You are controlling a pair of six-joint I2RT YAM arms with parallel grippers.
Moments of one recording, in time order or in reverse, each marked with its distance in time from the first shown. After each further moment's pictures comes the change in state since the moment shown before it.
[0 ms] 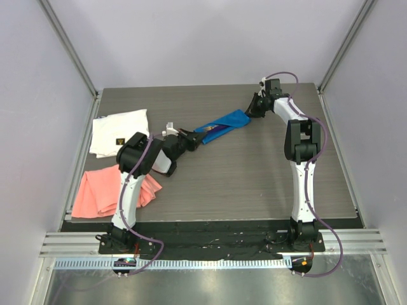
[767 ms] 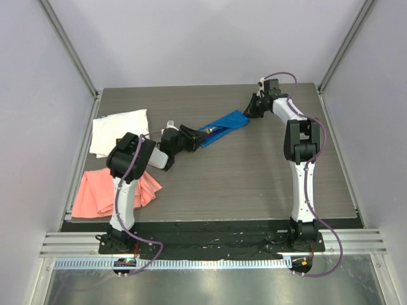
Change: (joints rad) left arm 0.019 -0.132 -0.004 -0.288 0.066 0.037; right arm 0.008 0.000 -0.002 0.000 -0.015 0.000
